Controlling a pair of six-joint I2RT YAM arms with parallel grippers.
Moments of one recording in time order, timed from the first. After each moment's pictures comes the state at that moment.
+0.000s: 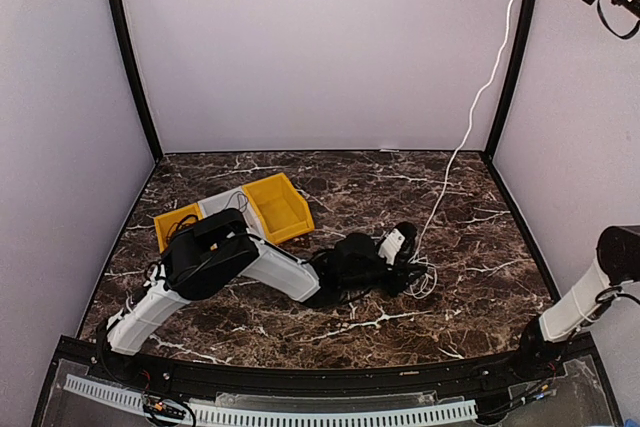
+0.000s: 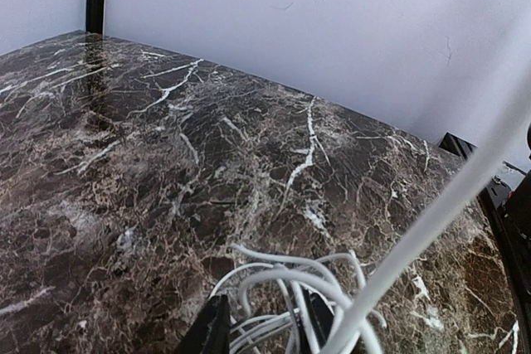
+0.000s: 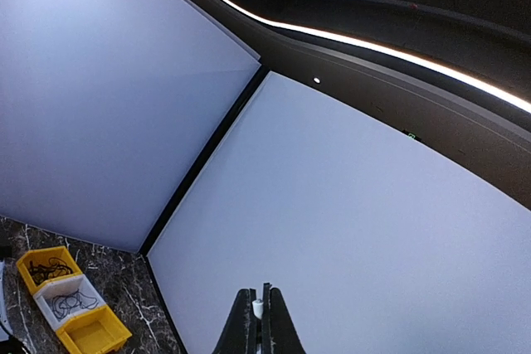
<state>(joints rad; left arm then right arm) -1.12 2.50 1.54 0.77 0.16 -0.21 -0.04 1.51 2.54 -0.49 -1.06 -0.17</state>
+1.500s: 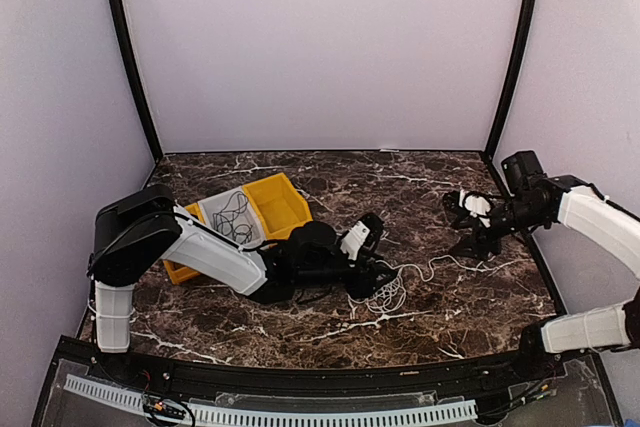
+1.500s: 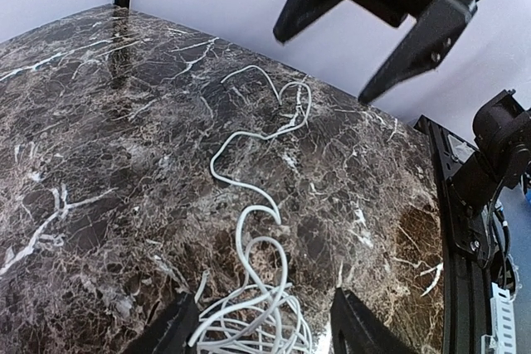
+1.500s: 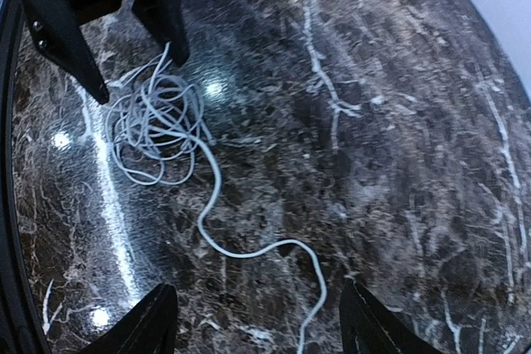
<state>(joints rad) -1.11 2.06 1.10 0.66 0.15 -0.24 0.17 1.14 0.85 -0.78 -0.58 -0.98</state>
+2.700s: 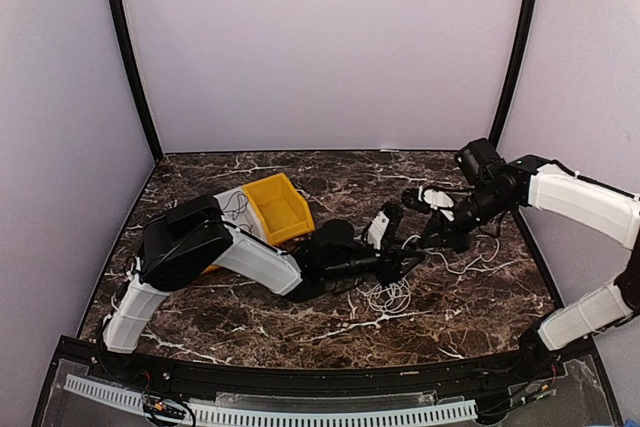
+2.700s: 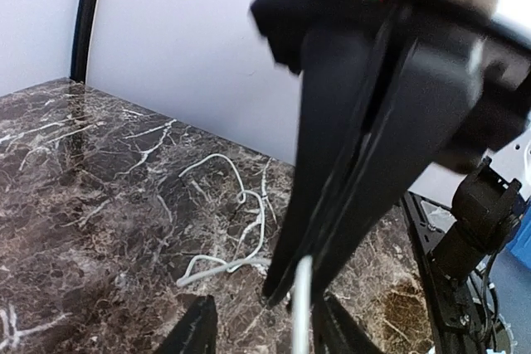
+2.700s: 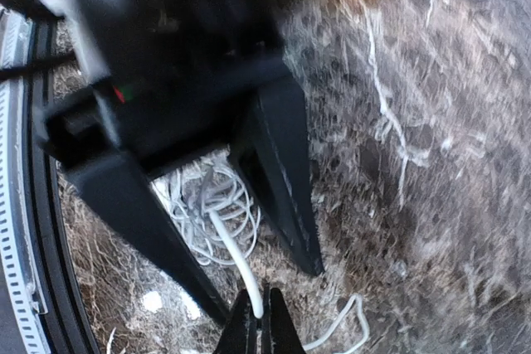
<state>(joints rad) -1.10 2.32 1.36 0.91 0.22 -0.30 0.47 1.35 0.99 -0.80 -0.50 -0.71</state>
